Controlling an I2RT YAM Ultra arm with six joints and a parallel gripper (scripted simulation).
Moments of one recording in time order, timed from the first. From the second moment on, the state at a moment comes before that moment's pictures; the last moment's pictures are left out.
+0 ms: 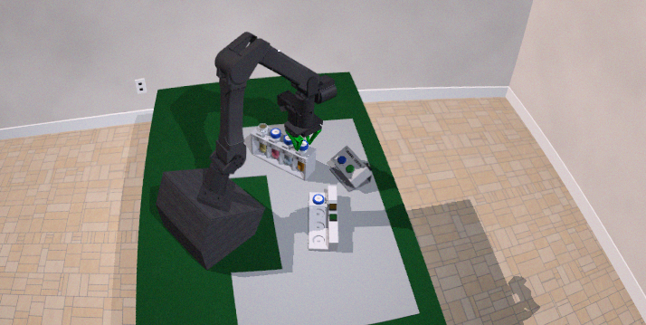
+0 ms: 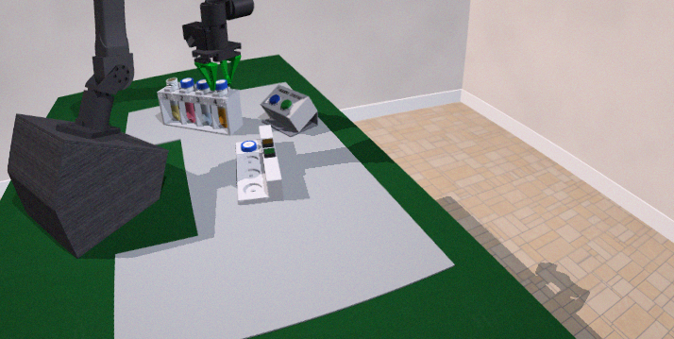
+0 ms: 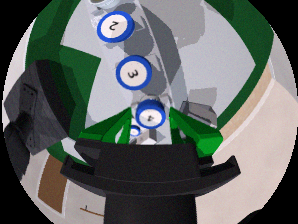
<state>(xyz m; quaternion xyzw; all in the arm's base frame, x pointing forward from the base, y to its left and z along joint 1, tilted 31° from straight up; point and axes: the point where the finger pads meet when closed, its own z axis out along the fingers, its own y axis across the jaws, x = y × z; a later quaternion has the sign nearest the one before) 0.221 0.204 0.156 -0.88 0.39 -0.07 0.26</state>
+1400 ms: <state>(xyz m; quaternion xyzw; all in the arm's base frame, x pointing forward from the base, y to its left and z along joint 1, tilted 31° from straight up) 0.219 0.201 0.163 -0.35 0.90 0.13 0.24</state>
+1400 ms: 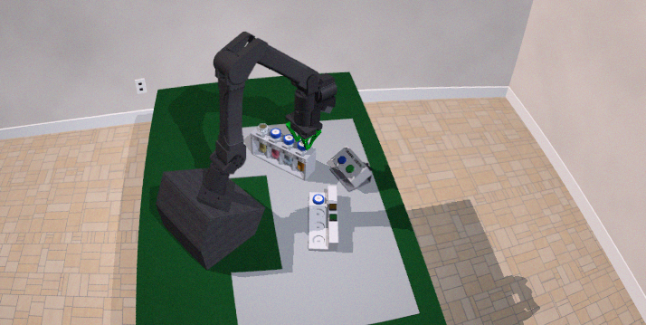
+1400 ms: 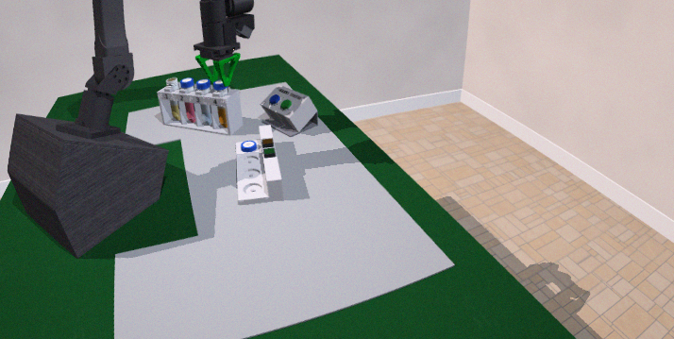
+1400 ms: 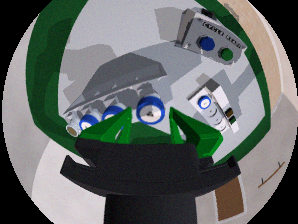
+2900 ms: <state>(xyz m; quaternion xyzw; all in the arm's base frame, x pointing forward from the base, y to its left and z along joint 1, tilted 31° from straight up) 0.233 0.101 0.162 -0.02 0.97 0.18 0.18</state>
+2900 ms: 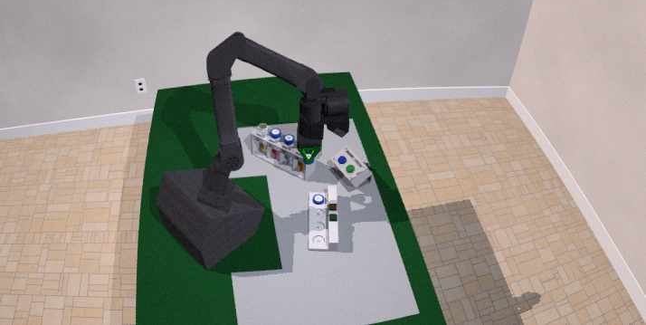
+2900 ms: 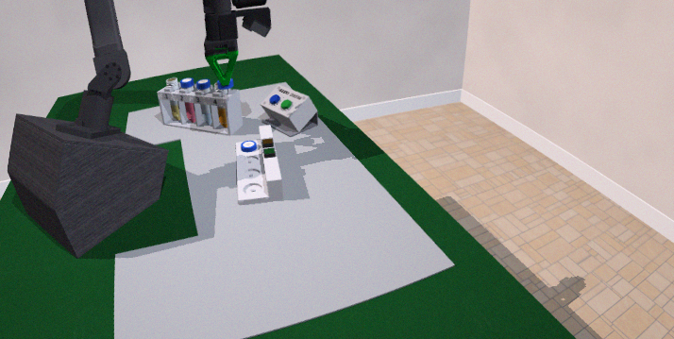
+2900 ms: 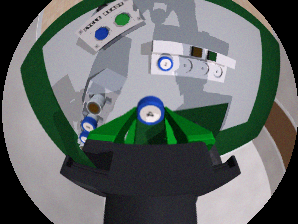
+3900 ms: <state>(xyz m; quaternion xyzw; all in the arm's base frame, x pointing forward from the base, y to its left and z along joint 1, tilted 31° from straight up) 0.283 -0.080 0.095 0.01 0.96 0.21 0.16</state>
